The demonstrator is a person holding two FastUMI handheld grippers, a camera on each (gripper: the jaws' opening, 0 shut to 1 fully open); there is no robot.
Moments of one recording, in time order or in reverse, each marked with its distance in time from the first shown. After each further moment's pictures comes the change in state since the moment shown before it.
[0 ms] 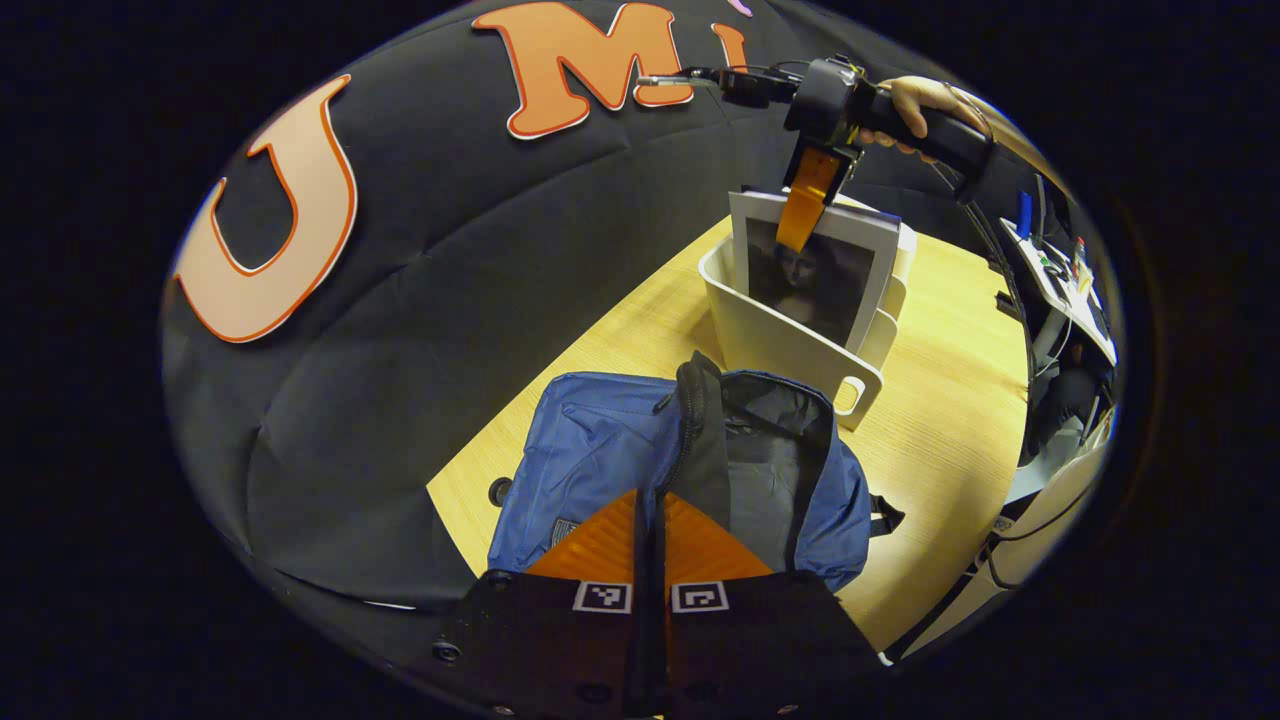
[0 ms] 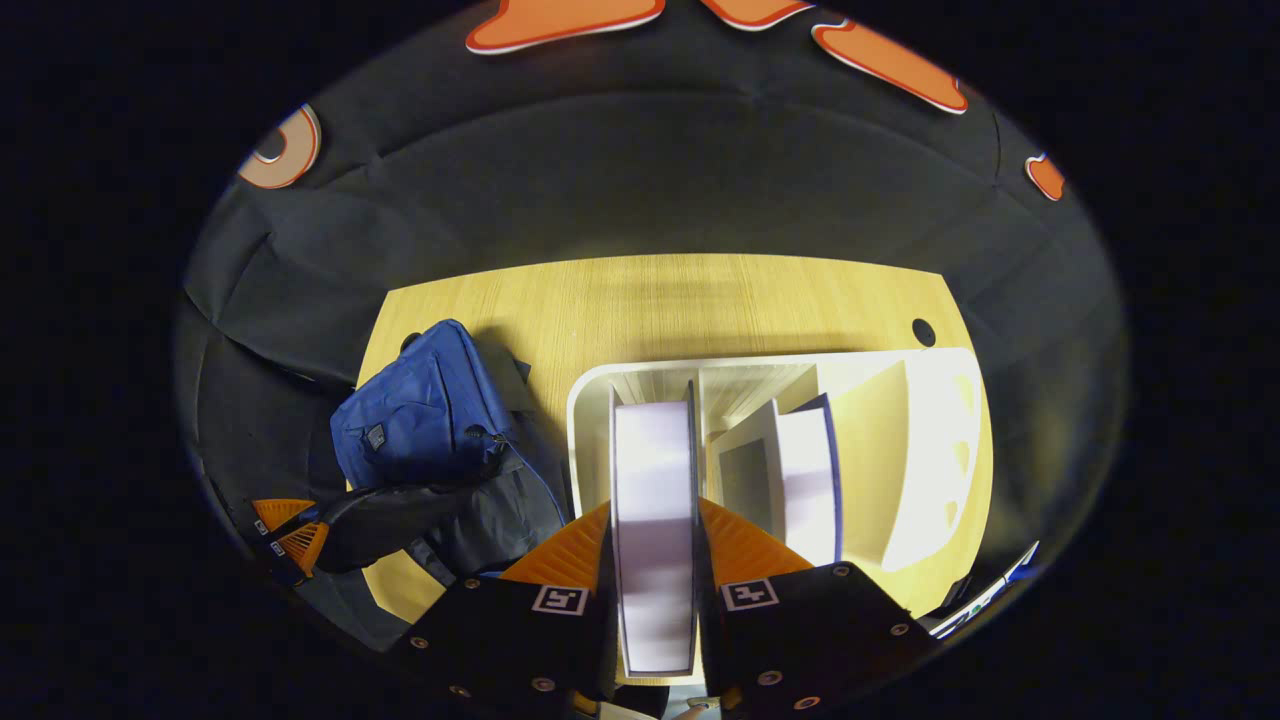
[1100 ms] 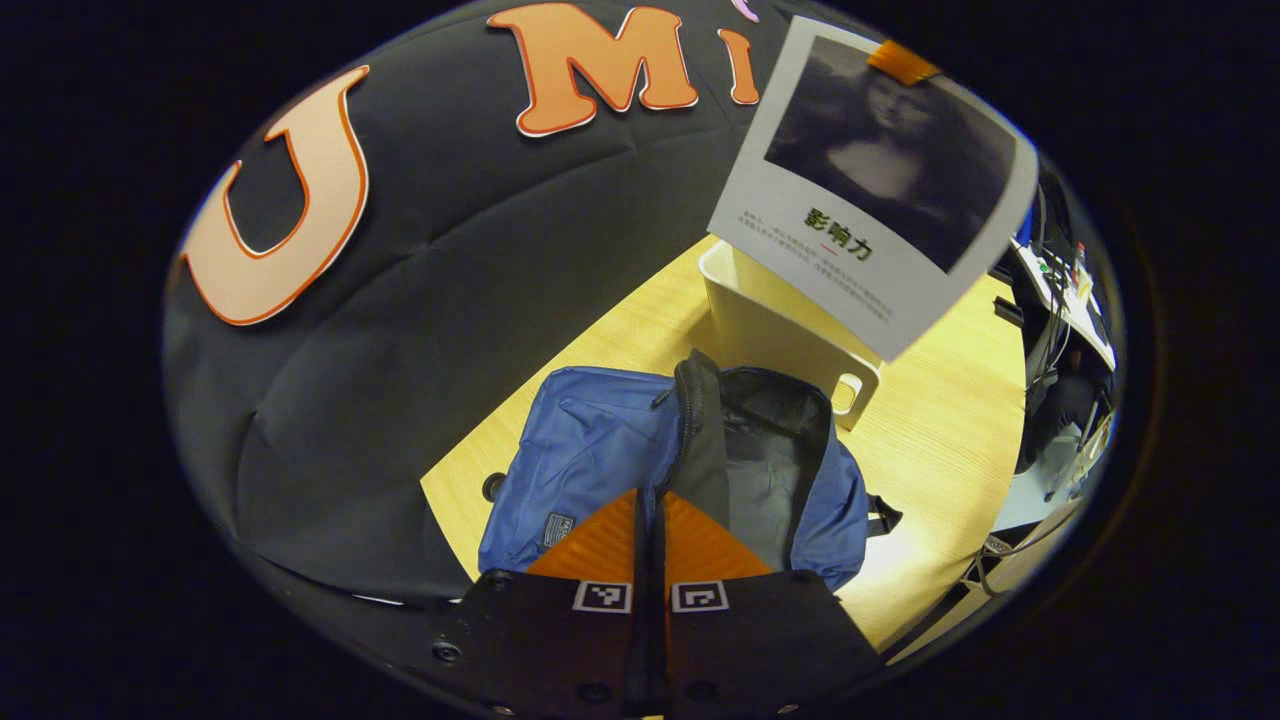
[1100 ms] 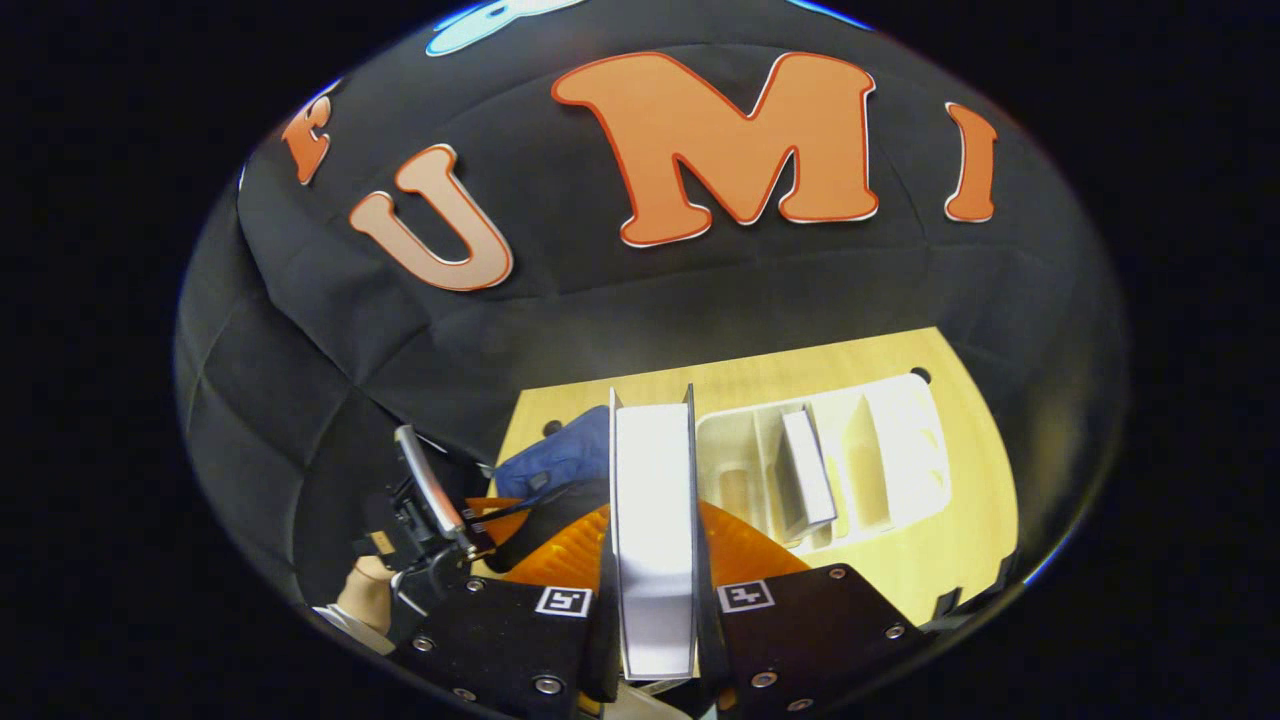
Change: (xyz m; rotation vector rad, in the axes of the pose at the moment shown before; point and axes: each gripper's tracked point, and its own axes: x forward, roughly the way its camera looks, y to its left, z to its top) left arm -0.001 -0.001 -0.009 -0.020 -0.026 0.000; right arm -0.192 0.062 -0.036 0.124 -0.342 0.268
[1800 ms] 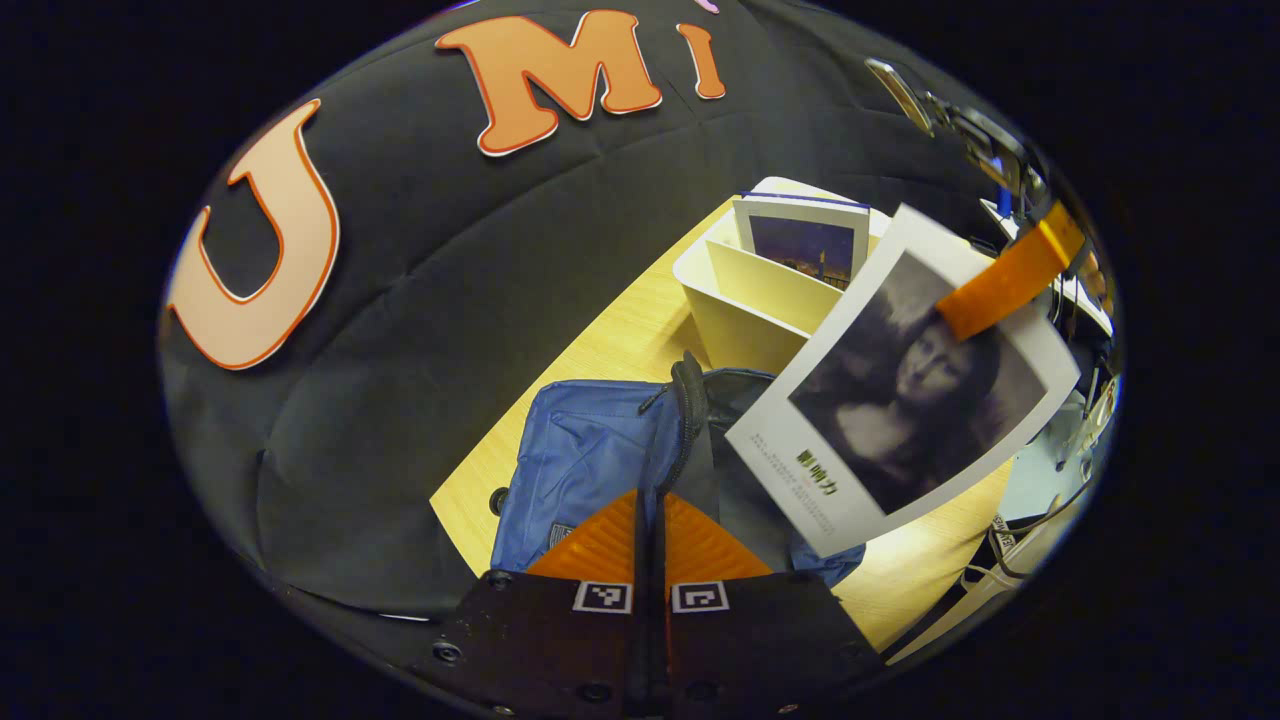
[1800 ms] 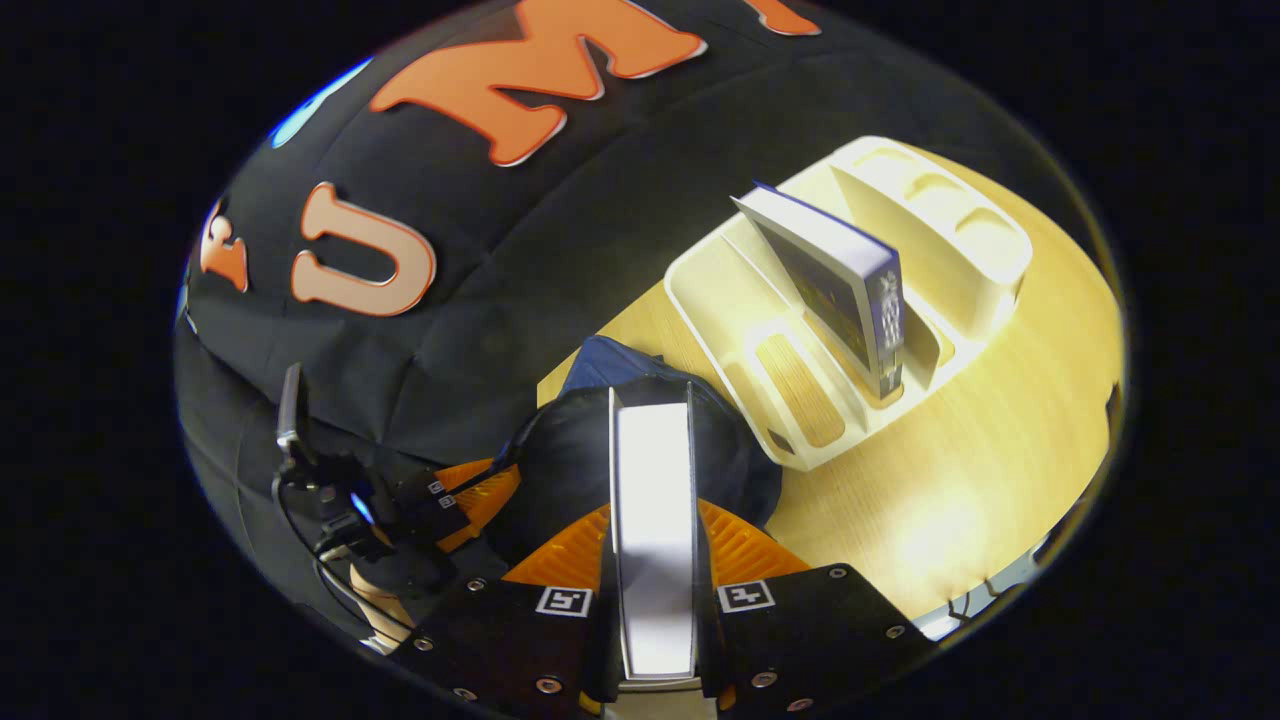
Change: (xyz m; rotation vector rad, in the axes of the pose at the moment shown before) left arm -0.008 -0.011 0.015 0.101 0.007 -0.012; right arm 0.103 -0.012 -0.154 0.522 0.047 0.120
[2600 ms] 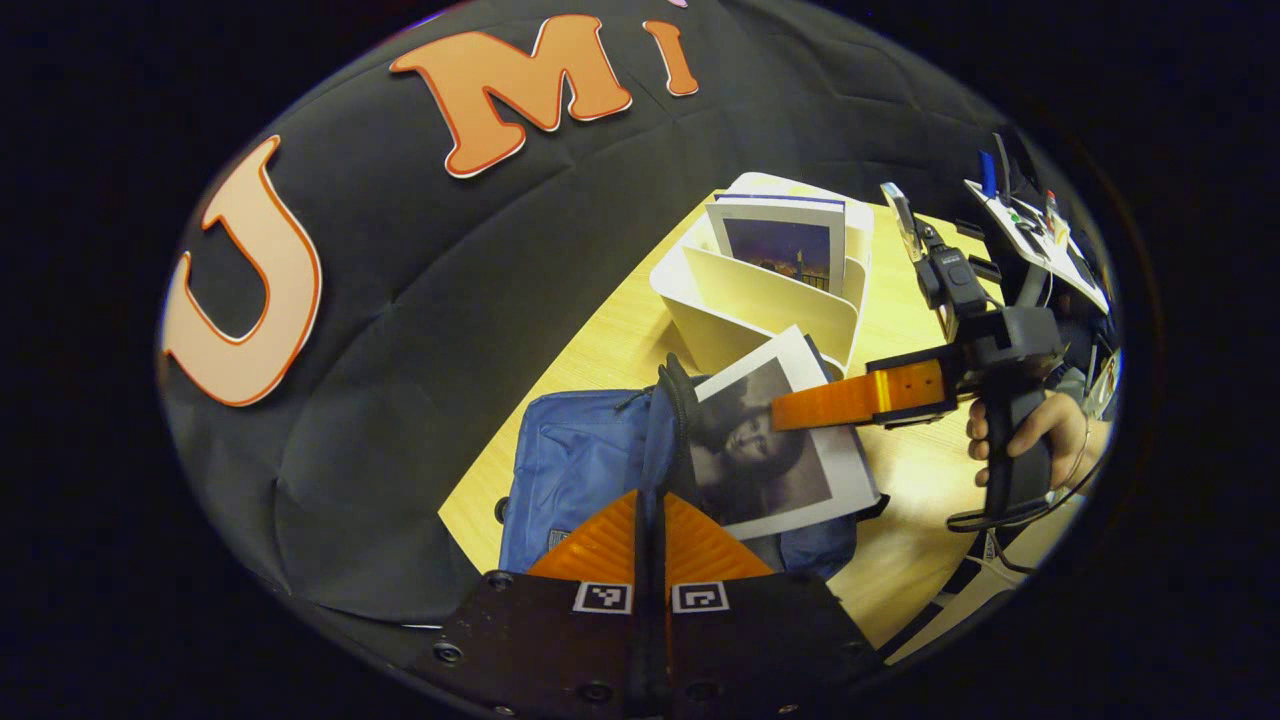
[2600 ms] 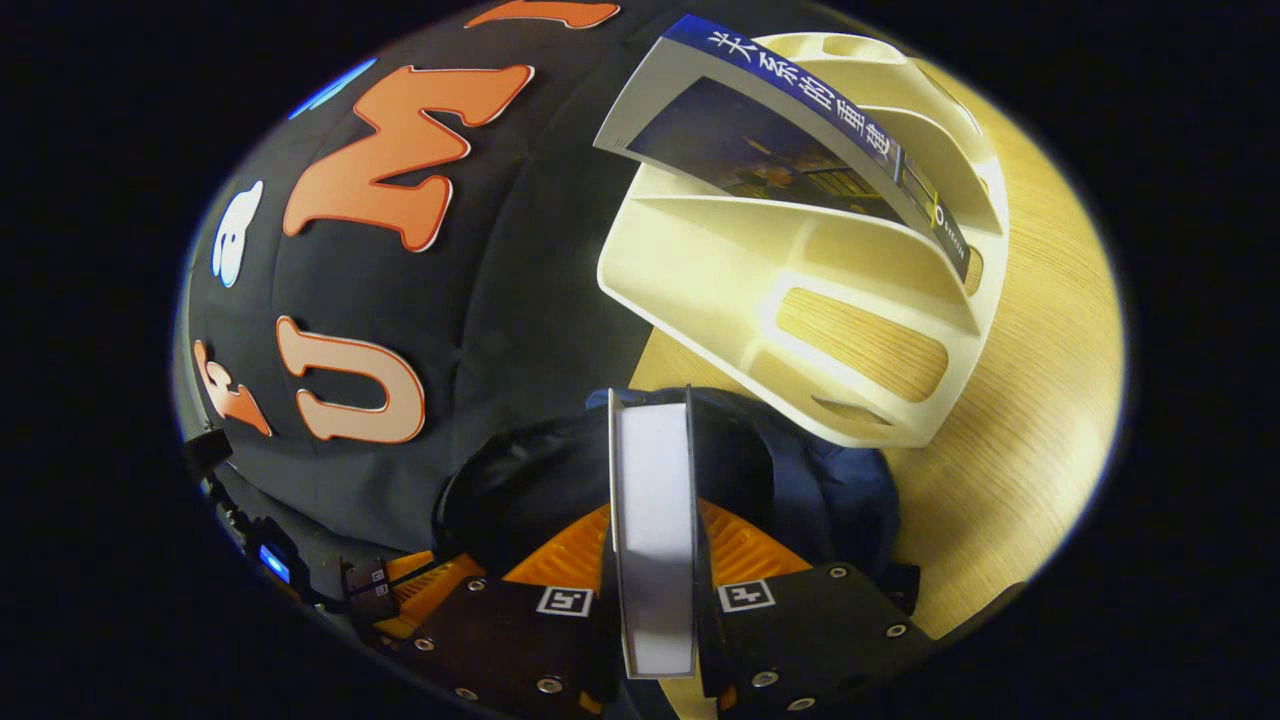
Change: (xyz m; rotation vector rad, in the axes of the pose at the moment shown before) left arm -0.010 -0.011 0.019 0.060 0.021 -0.003; right arm 0.119 0.002 0.003 0.318 -0.277 0.210
